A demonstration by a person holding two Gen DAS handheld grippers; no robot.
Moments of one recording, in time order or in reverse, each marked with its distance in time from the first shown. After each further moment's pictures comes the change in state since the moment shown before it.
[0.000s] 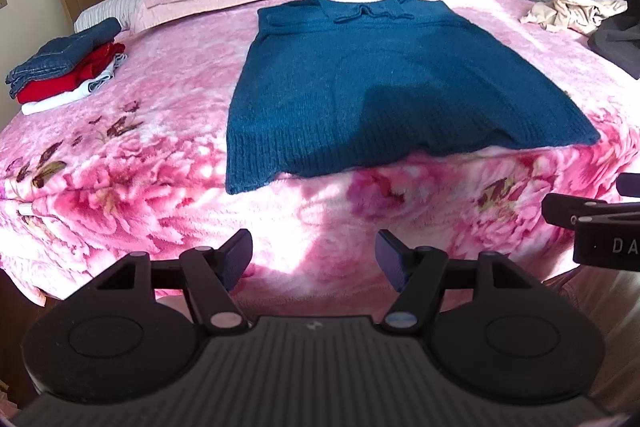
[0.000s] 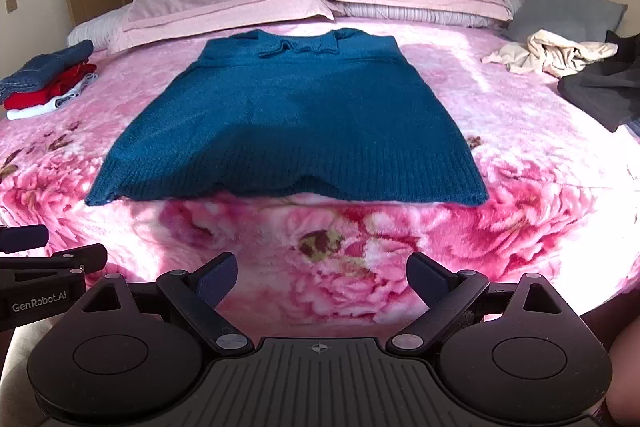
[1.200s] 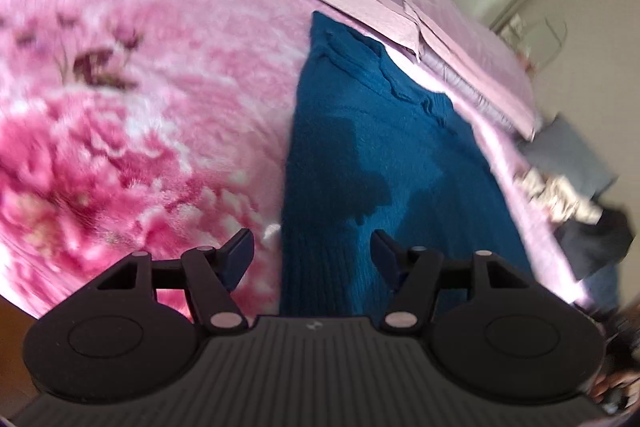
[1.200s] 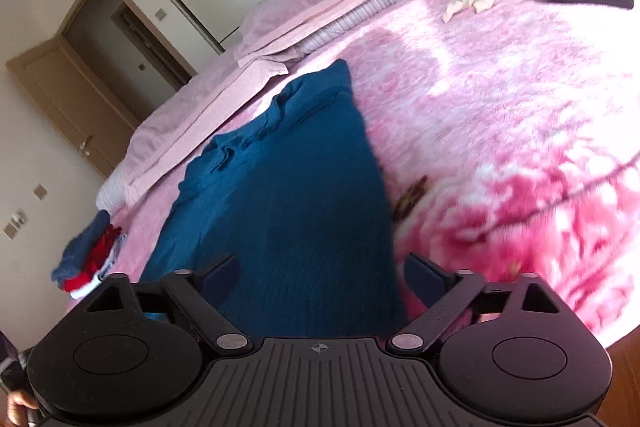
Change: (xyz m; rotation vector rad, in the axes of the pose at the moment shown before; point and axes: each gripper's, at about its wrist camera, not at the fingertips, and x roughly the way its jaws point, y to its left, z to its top) left arm 0.123 0.171 0.056 -0.580 -0.003 -0.392; right arm 0.085 -0.223 0.072 0.490 -0.081 0.359
